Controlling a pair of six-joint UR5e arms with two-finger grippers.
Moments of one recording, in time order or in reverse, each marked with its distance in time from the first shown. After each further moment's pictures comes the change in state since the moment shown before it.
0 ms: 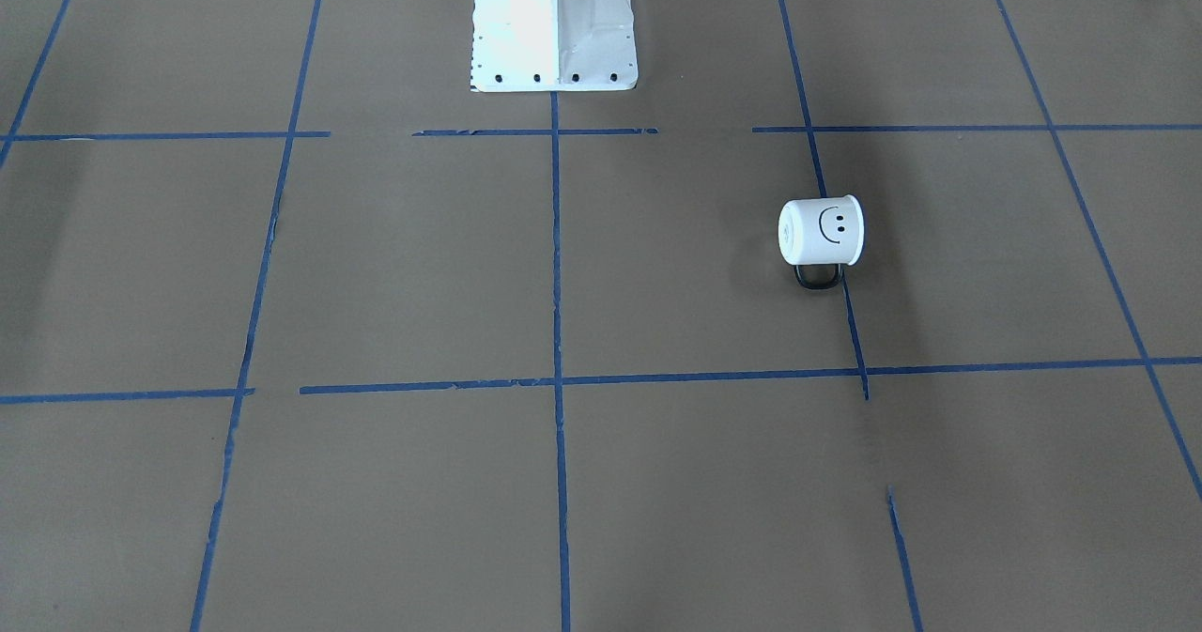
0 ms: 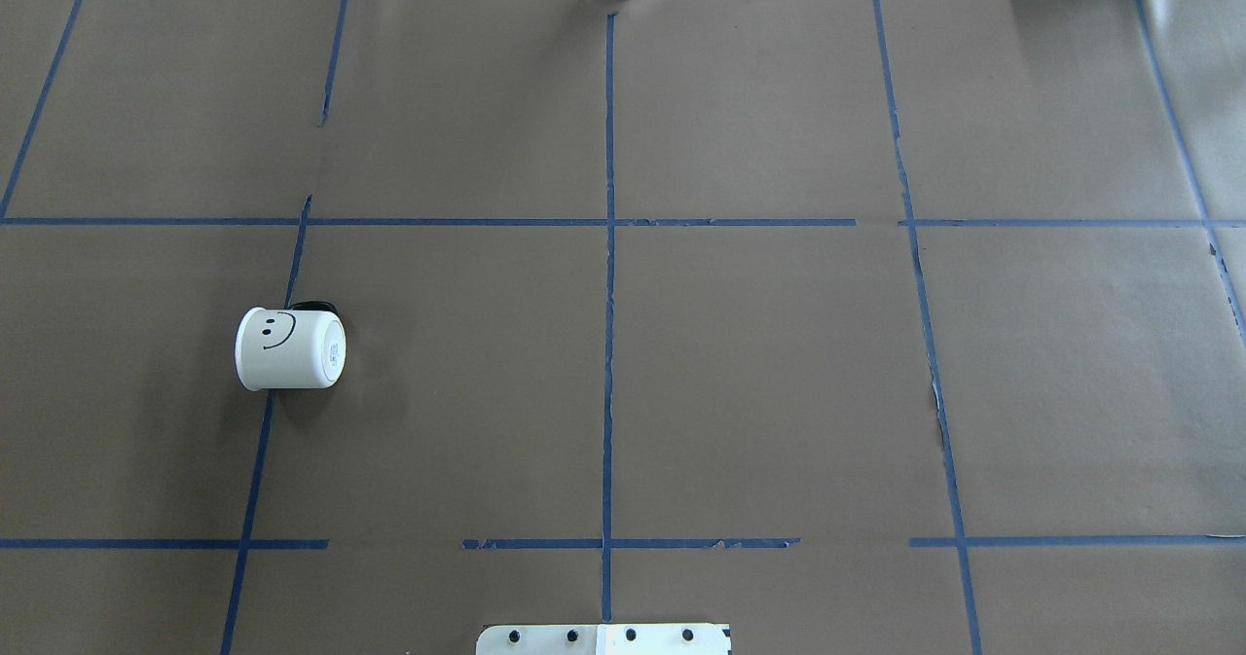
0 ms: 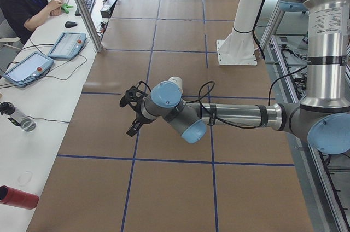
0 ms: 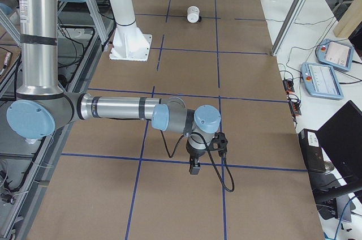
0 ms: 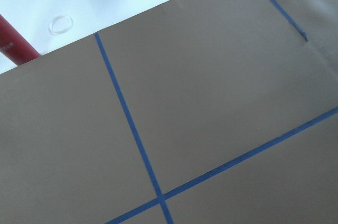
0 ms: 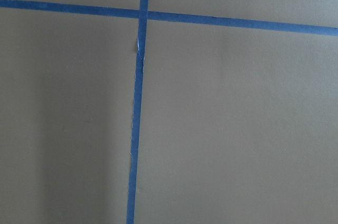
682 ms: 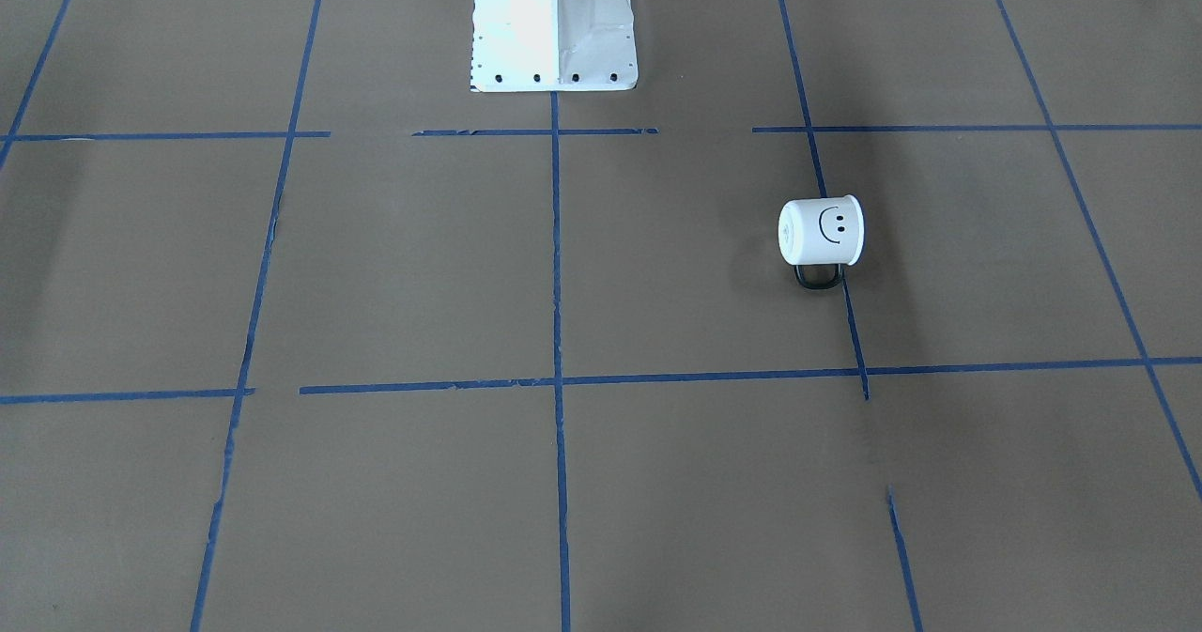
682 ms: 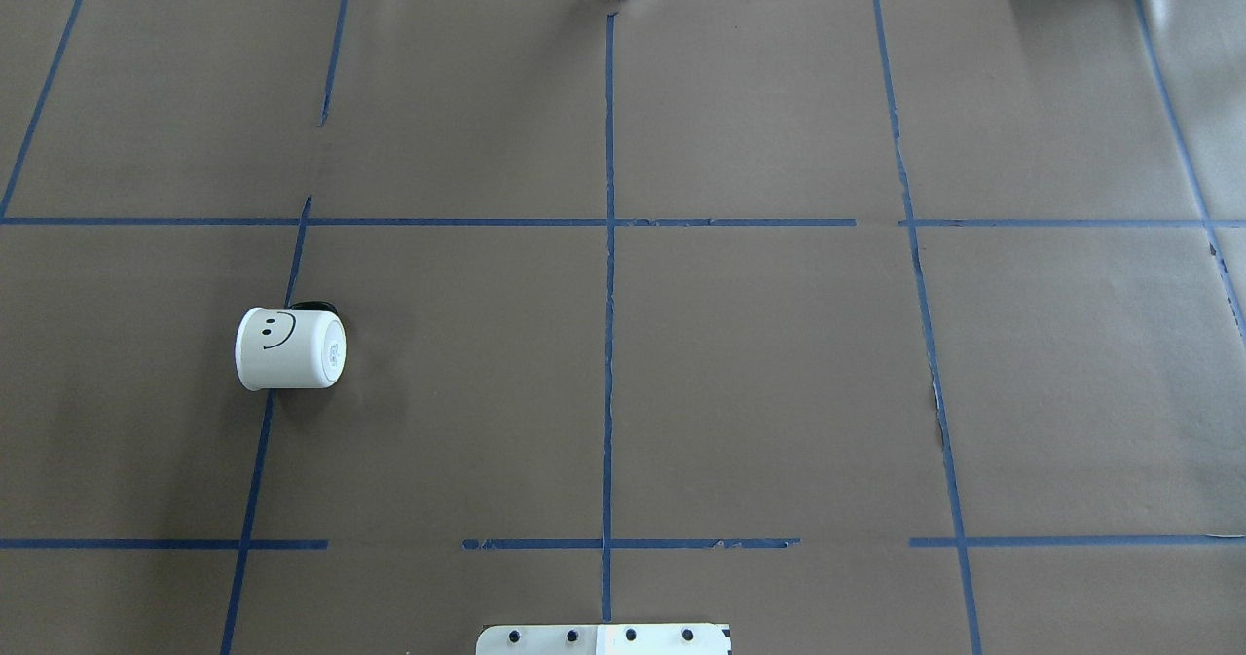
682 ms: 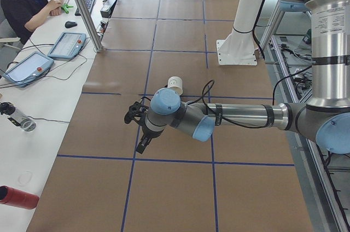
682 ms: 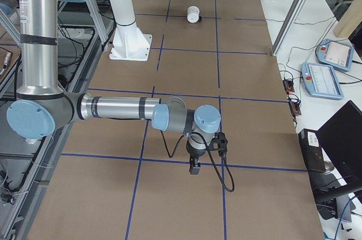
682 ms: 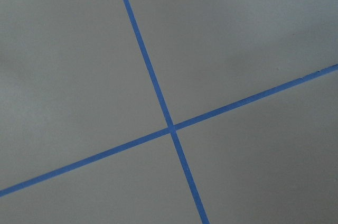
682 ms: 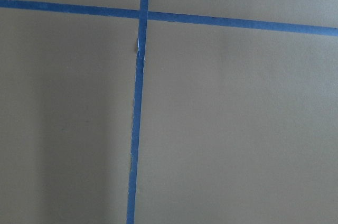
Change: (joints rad) left arm -0.032 0.023 -0.047 0.364 0.064 0.260; right arm 0.000 0.000 0.001 0.000 0.000 0.000
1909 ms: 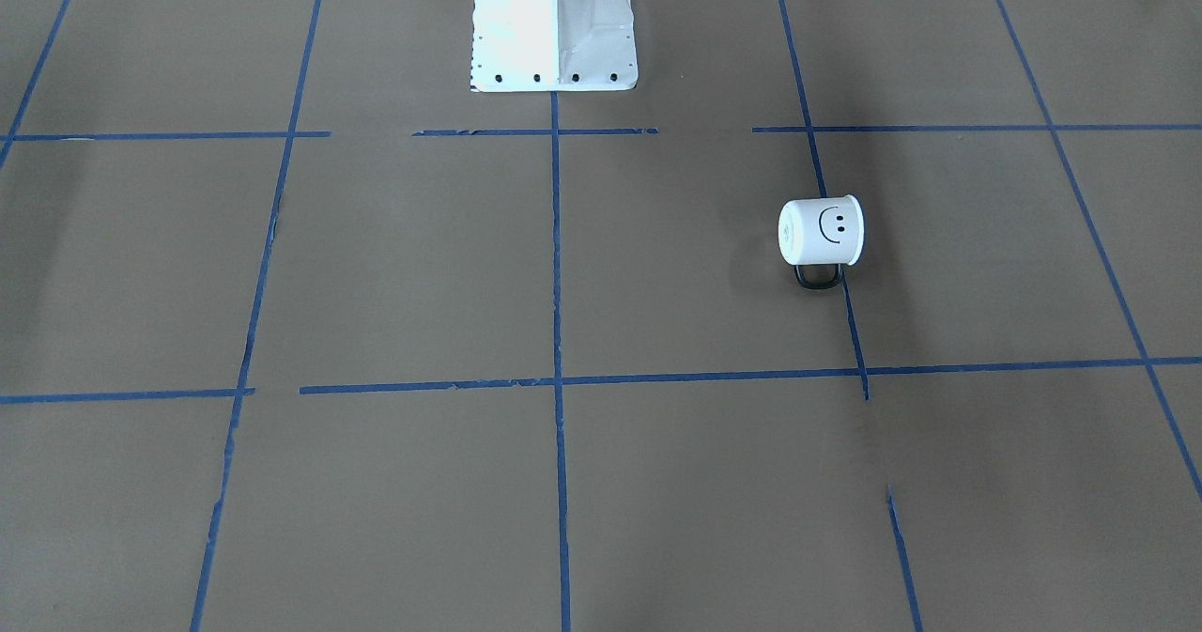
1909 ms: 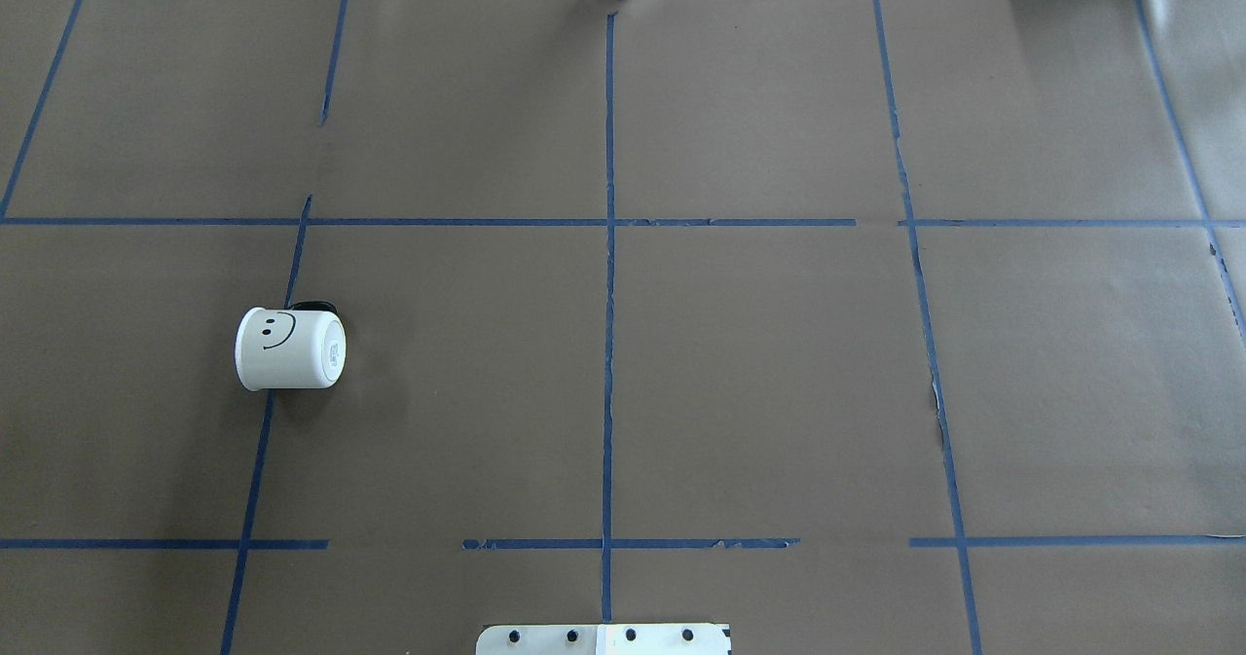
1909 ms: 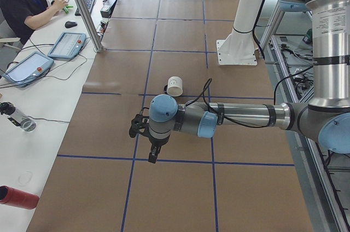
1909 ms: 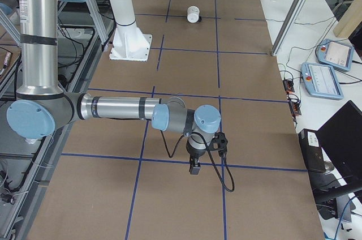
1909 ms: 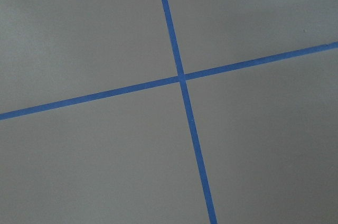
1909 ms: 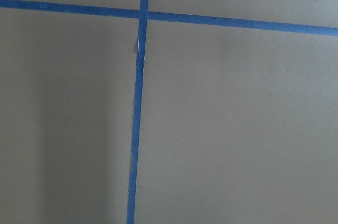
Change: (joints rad) left arm -0.005 0.029 -0.028 0.278 -0.015 0.010; right arm 0.000 0.000 0.000 0.000 0.000 0.000
